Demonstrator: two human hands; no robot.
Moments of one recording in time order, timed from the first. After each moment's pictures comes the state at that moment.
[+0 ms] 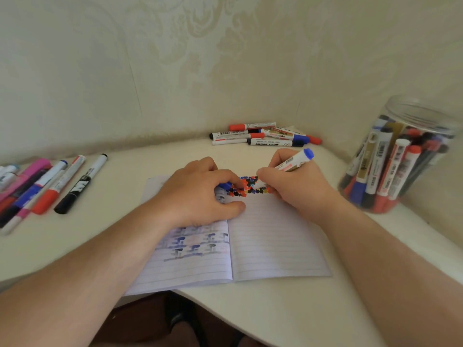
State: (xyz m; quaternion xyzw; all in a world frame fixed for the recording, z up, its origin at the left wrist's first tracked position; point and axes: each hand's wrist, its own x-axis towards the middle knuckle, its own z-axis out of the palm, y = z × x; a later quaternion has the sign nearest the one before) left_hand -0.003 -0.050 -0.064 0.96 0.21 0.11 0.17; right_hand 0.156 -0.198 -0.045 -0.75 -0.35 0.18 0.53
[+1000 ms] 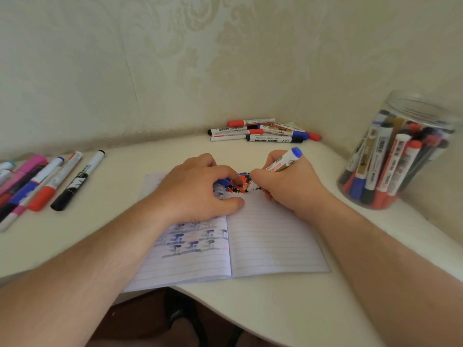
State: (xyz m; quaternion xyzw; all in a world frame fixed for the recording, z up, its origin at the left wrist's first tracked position) left_hand -0.001 -0.048 -0.065 0.96 0.21 0.12 0.16; right_hand 0.149 -0.193 -0.049 -0.79 -0.34 0.16 0.48
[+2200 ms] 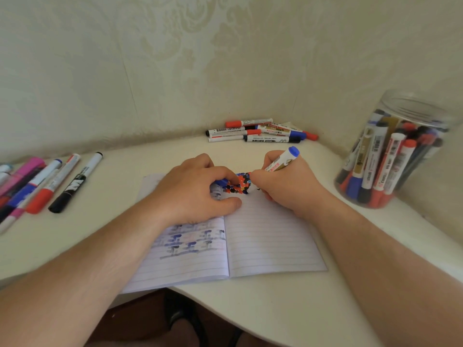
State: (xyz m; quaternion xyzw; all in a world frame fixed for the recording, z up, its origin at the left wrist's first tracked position) left_hand -0.003 -0.048 -0.064 0.96 0.20 0.10 0.16; right_hand 0.152 -0.193 -0.048 -0.80 -0.35 0.17 0.45
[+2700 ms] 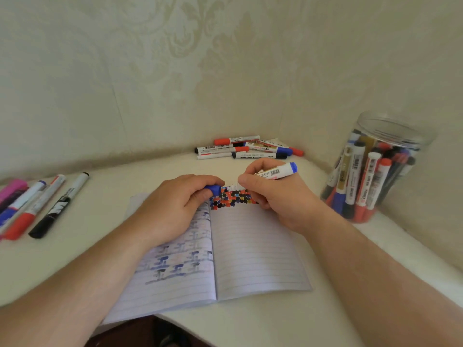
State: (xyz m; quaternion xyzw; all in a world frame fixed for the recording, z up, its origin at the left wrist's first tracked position) left_hand -0.005 -0.035 -0.074 0.92 0.16 0.22 0.29; right_hand 0.158 -0.200 -0.036 -0.65 -0.37 0.28 0.60
